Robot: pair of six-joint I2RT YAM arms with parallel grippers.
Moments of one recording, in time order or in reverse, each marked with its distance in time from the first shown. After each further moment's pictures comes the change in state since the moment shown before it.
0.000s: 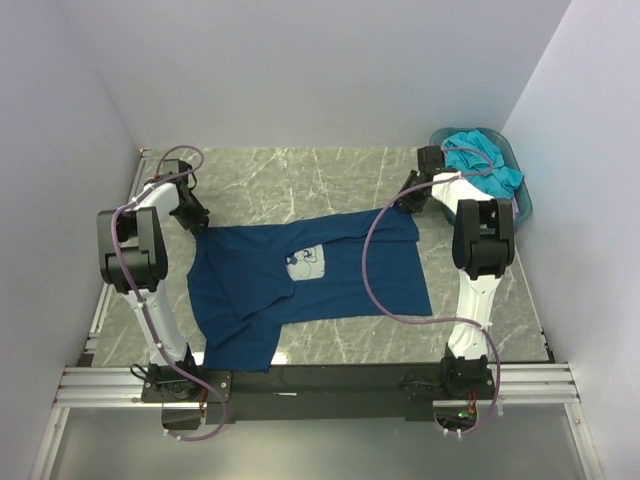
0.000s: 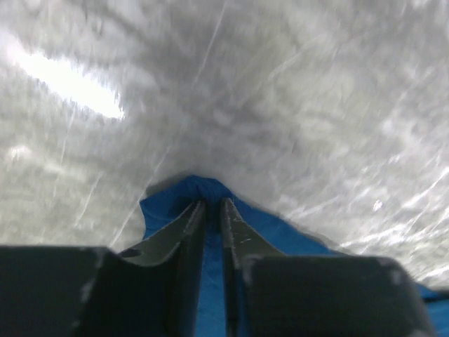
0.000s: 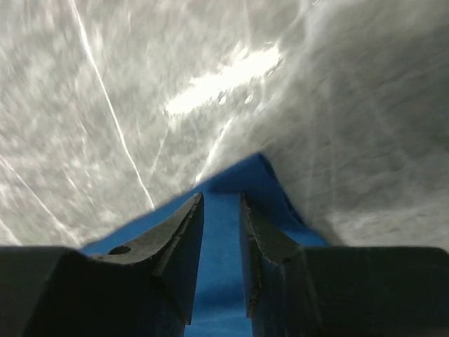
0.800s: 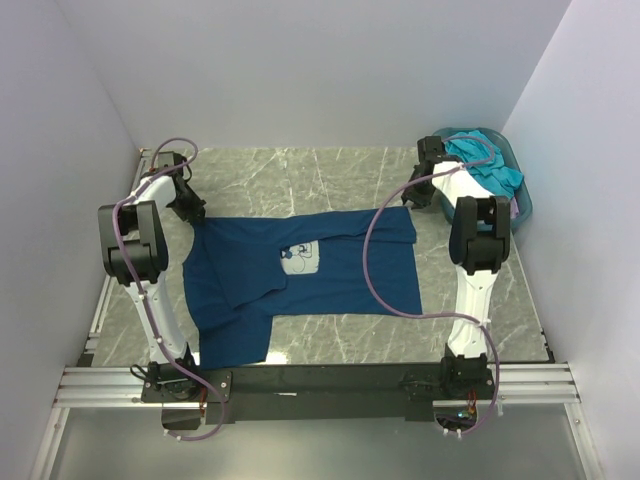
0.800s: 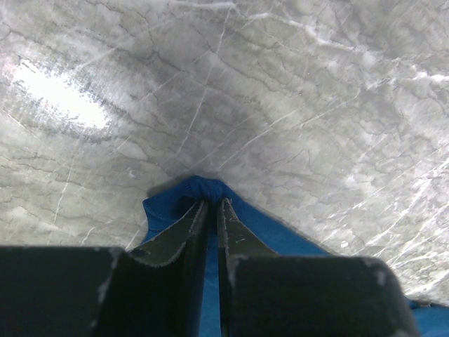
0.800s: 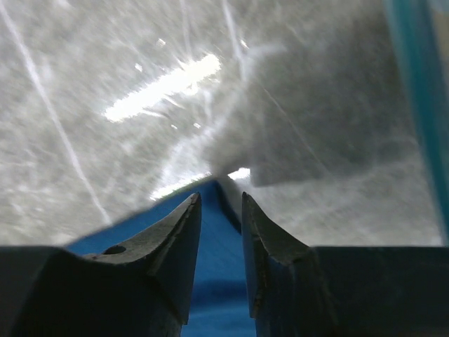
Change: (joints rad) left arm 0.032 0.106 0.143 -0.006 0.027 -0.014; right arm -0.006 0.075 0.207 -0.219 0.148 -0.105
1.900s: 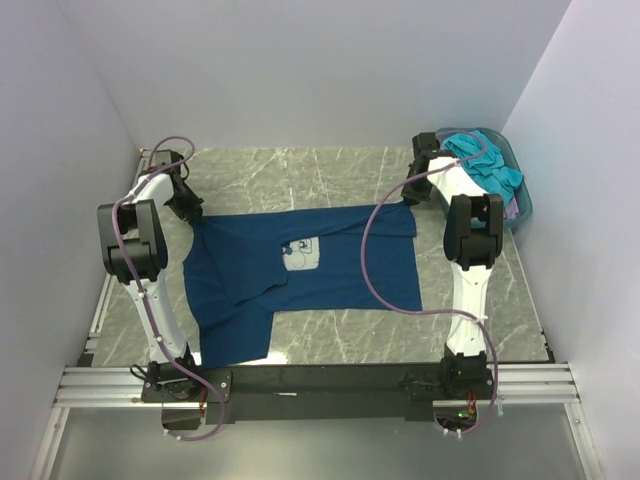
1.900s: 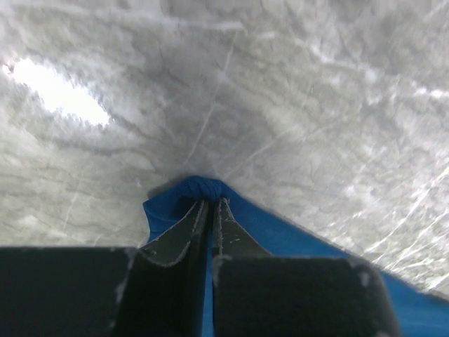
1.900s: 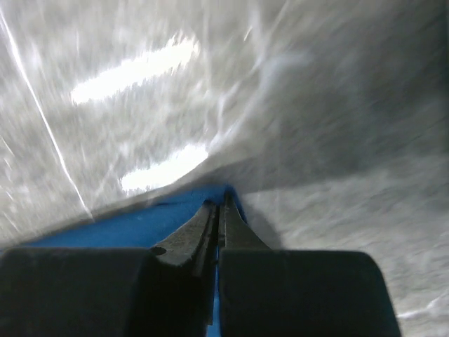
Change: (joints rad) left arm 0.011 0.012 0.025 -0.016 -0.002 0.003; right arm 0.021 0.073 0.113 -0.097 0.032 -0.104
